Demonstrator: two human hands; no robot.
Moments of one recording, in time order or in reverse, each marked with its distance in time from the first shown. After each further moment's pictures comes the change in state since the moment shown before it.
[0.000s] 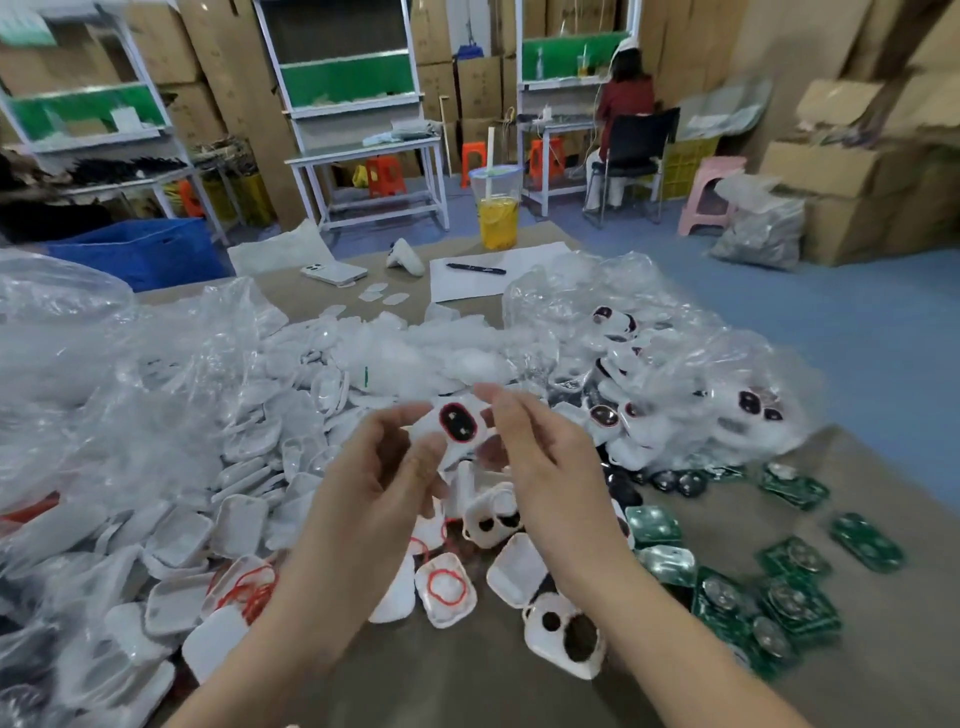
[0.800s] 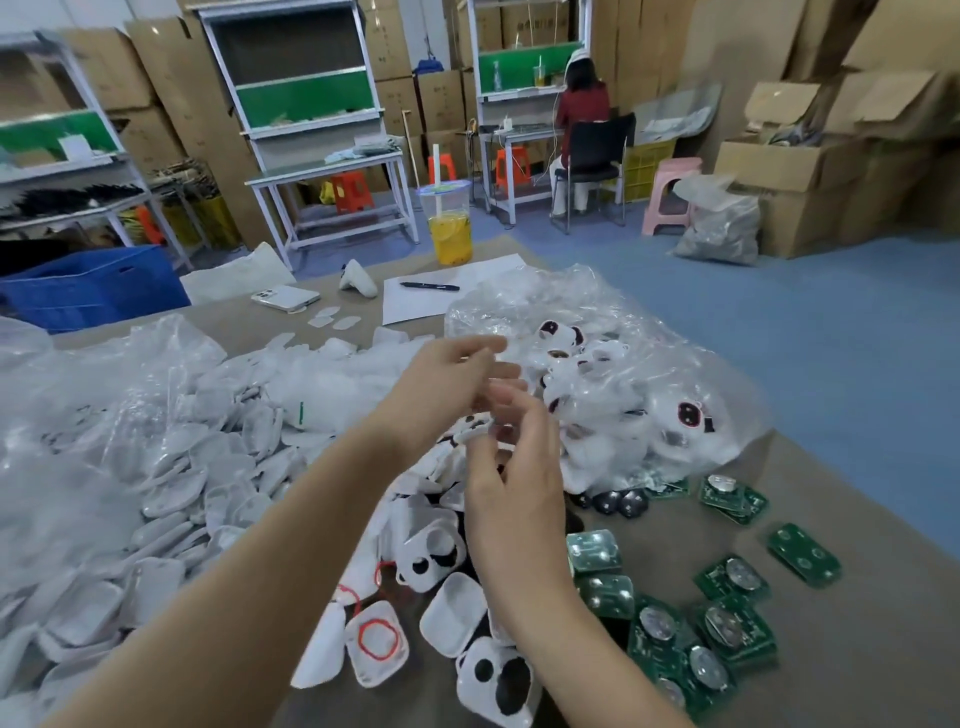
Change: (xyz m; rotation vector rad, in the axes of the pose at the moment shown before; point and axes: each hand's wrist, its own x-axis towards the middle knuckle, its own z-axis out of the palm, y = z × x) left_hand 0.127 0.034 0.097 -0.055 -0.322 -0.193; right_hand 0.010 0.006 -0.013 -0.219 0.306 -0.041
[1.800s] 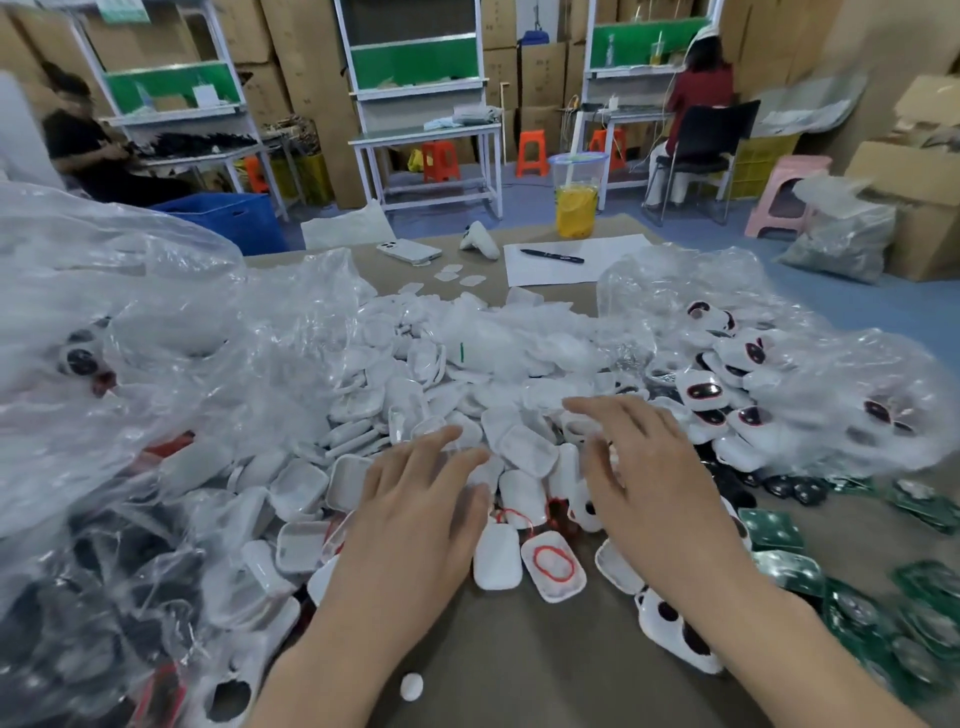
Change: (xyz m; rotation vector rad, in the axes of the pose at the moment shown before) left_hand -0.169 -0.112 -0.101 1.036 0.452 0.313; right_hand -0.021 0.006 0.016 -0.696 -0.263 -0.522
